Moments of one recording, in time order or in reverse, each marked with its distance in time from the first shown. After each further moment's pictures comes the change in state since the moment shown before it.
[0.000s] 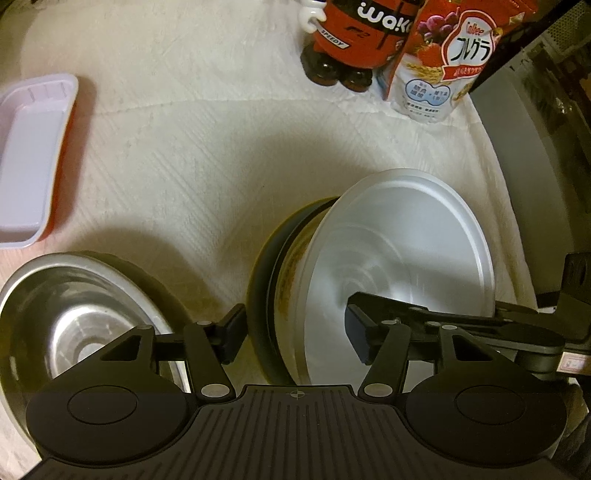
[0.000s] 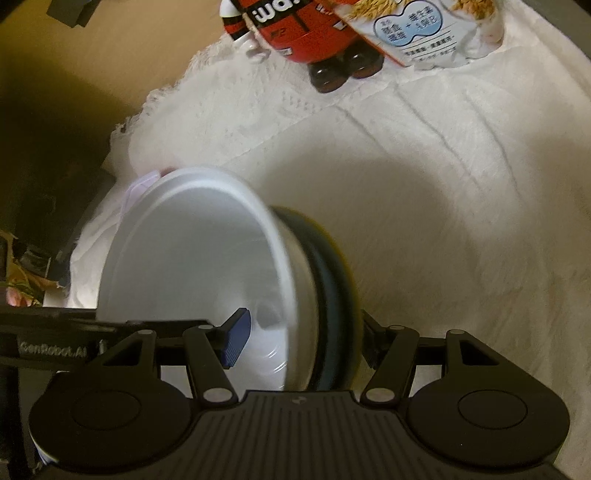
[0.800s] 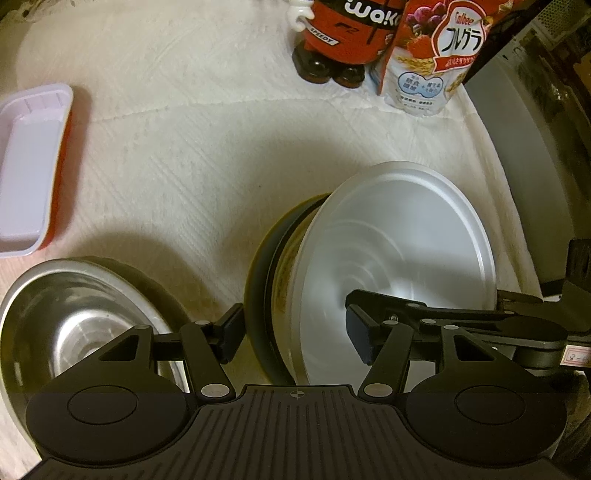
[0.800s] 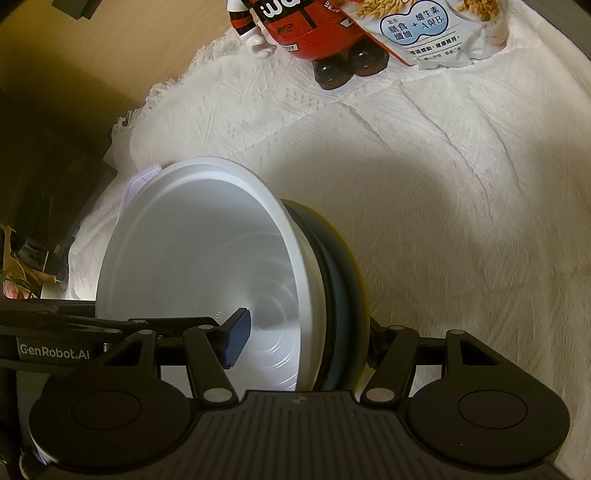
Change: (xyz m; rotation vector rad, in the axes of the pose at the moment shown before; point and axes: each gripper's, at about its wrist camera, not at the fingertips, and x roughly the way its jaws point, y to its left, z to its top) left arm 0.001 -0.004 -0.003 0.042 -0.002 0.013; right arm 0.000 0.002 -0.001 -0.033 0.001 -0.018
